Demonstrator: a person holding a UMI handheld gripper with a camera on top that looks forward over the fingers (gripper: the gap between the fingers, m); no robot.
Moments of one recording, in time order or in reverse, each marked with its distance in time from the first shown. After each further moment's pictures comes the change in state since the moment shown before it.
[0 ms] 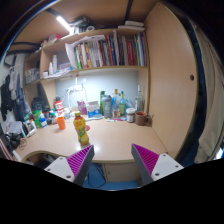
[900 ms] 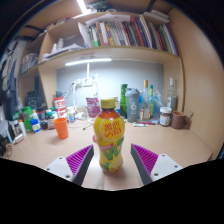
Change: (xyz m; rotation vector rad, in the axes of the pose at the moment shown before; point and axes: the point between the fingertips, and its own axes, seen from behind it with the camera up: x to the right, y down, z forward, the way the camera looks) arm -0.176 0.027 0.276 0.089 -0.015 -0.006
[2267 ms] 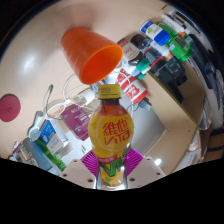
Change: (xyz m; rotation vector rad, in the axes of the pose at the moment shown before) arm -0.203 -0.208 0.255 0.338 0.178 -2.490
